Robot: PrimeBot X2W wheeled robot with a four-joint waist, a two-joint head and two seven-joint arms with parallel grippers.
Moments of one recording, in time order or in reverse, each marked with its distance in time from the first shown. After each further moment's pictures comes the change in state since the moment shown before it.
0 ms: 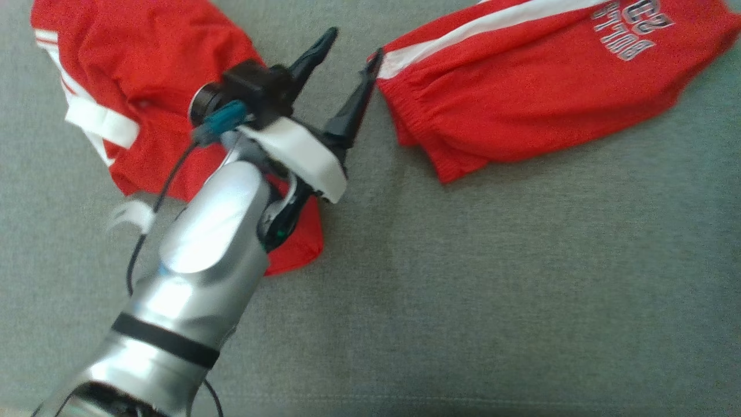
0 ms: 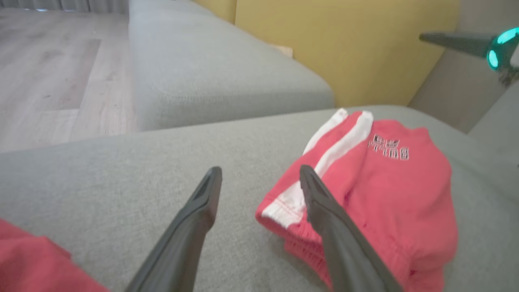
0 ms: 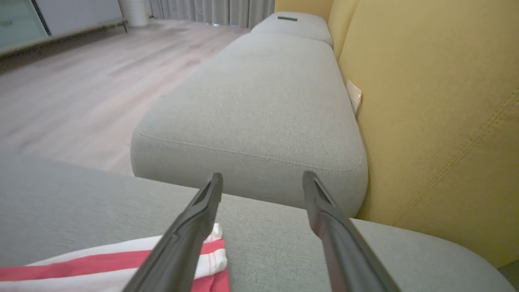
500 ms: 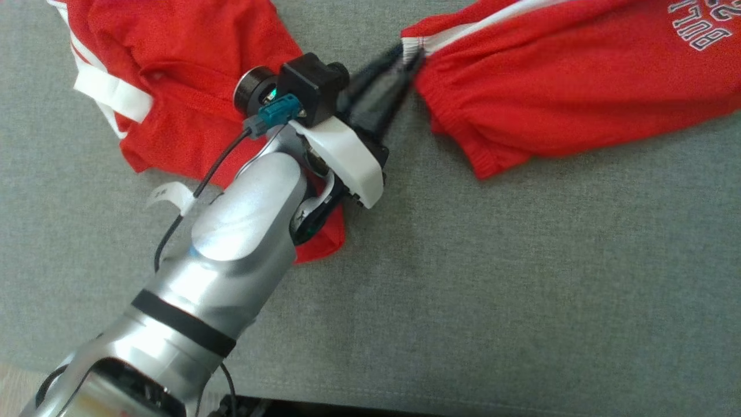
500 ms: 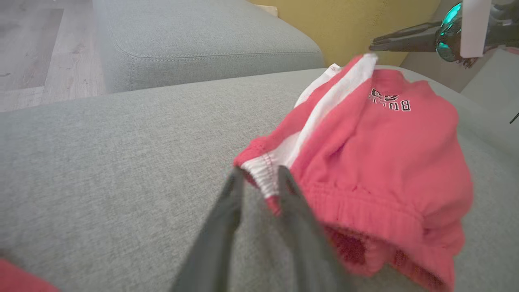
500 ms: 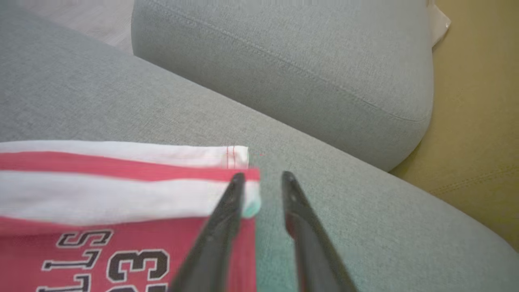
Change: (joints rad) left arm -0.071 -0.017 -0.145 0.009 -0.039 -0.012 0.005; right arm 0.012 -0.109 0.104 -0.142 -0.053 0.000 0.287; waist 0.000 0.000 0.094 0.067
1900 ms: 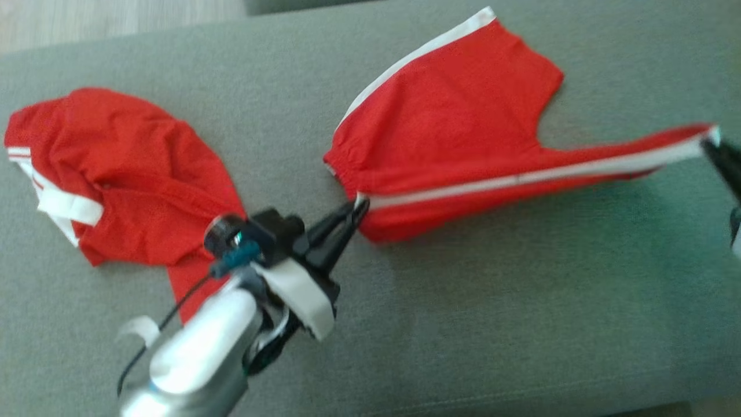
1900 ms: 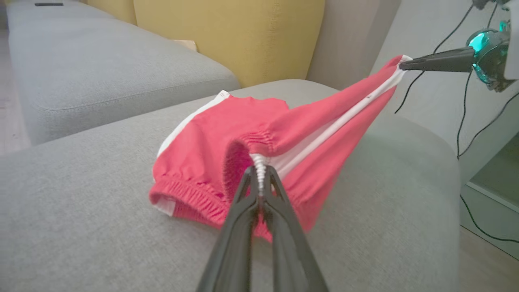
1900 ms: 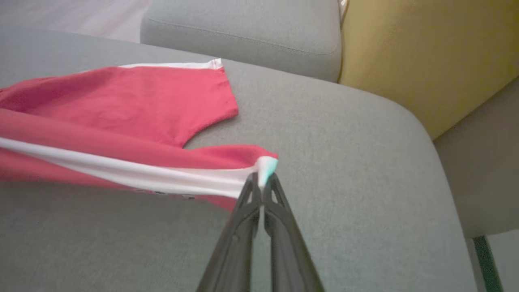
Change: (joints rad) left arm 0.410 0.192 0.000 -0.275 0.018 0.029 0.040; right arm 0.738 -0.042 -0.242 -0.339 0.137 0.000 -0.114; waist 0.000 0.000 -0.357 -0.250
